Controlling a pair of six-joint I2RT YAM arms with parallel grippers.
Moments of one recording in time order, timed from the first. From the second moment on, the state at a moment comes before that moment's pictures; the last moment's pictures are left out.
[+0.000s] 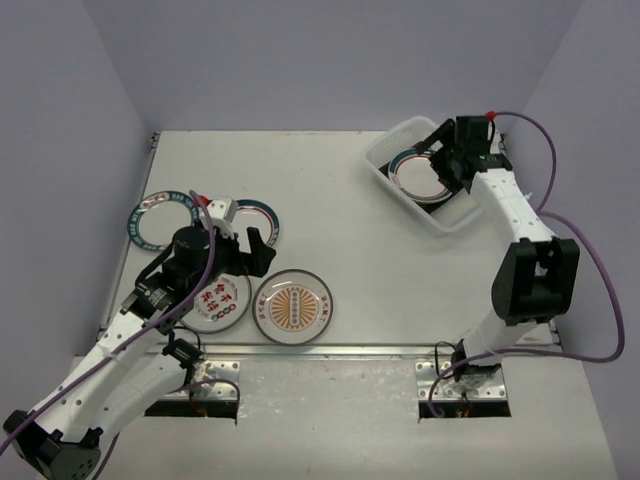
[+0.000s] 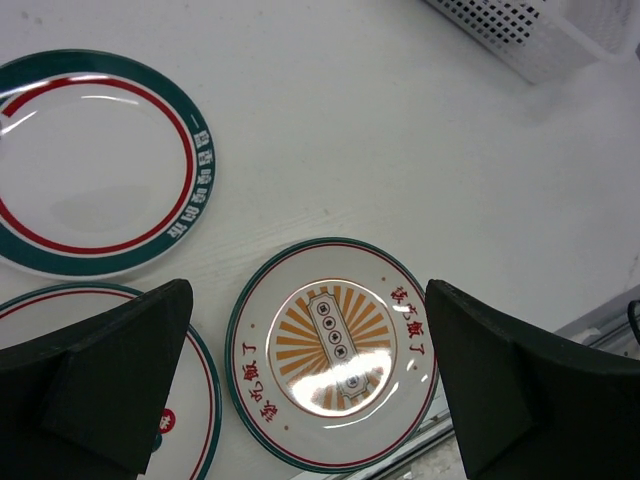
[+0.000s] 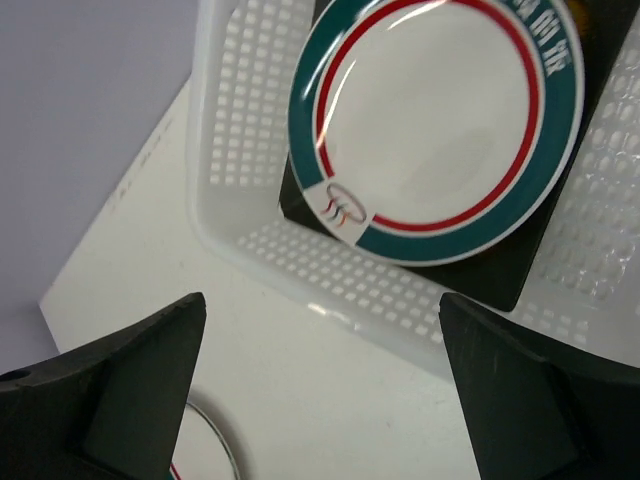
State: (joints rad) left arm -0.48 0.67 0.70 -0.45 -0.01 -0.34; right arm 0.03 1.70 1.42 -0.41 0.07 0.85
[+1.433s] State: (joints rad) left arm -0.48 0.54 0.72 -0.52 -0.40 -0.44; right arm 0.62 1.87 0.69 0.32 -0.65 0.64
